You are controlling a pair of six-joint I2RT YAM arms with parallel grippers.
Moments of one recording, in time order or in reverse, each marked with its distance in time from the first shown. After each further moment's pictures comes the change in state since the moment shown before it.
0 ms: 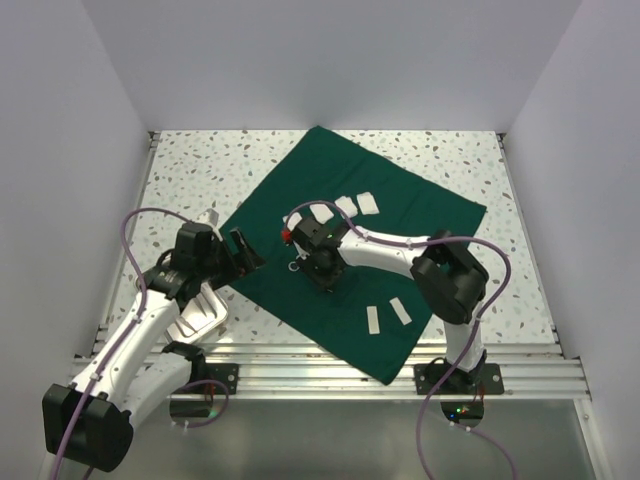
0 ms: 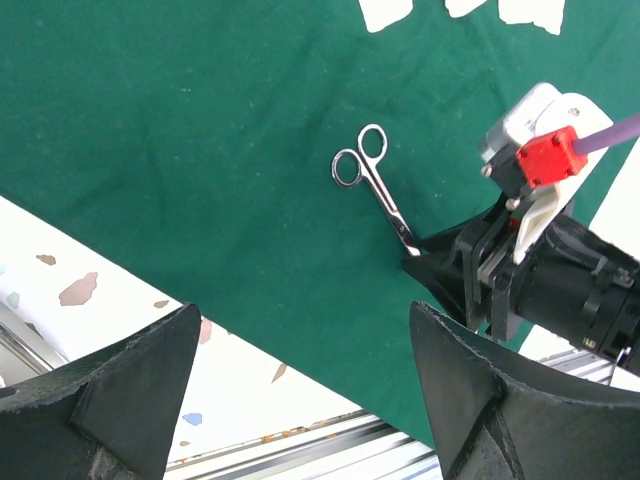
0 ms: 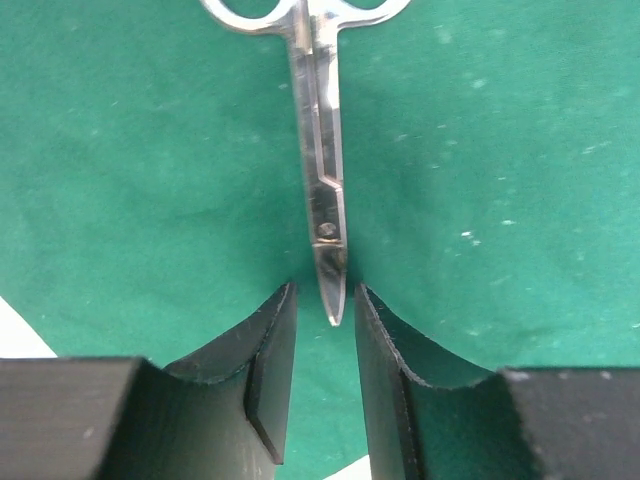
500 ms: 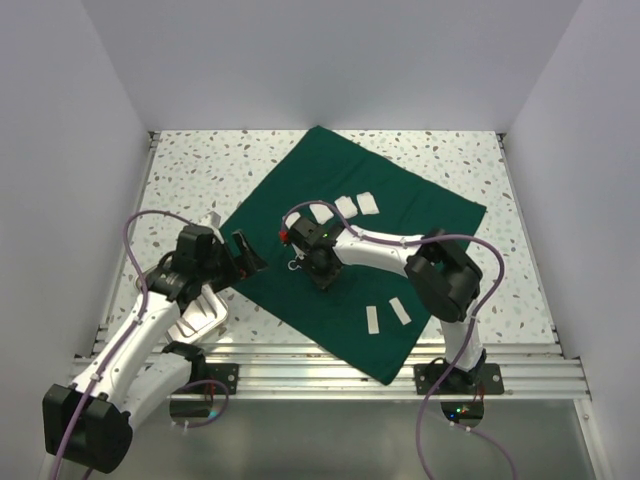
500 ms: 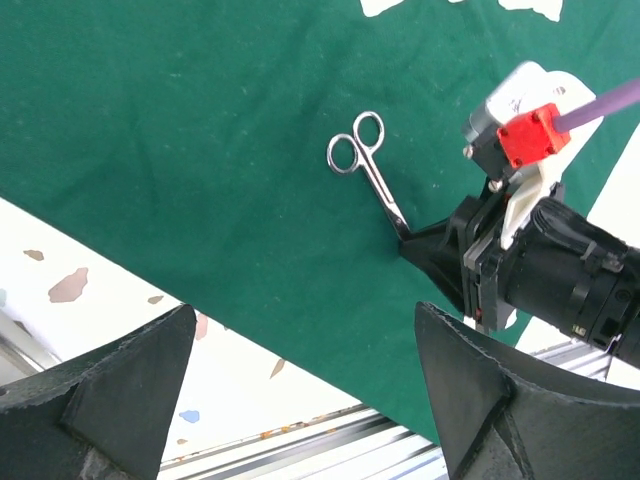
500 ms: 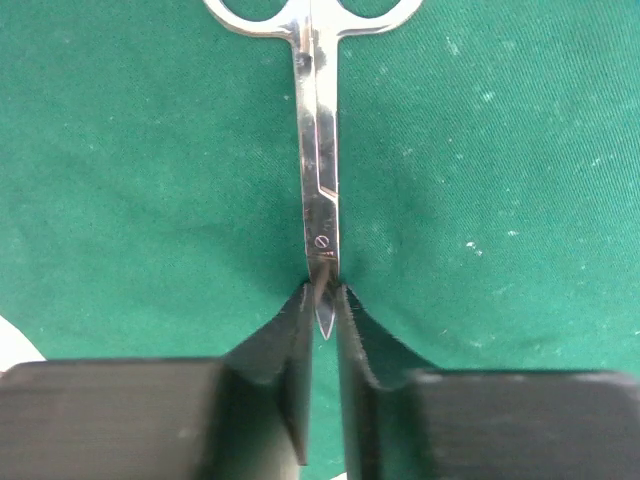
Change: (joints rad) left arm -0.006 -0.008 -0.019 0.005 0.014 -0.004; right arm 0.014 0.039 0.032 -0.018 0.016 0.005
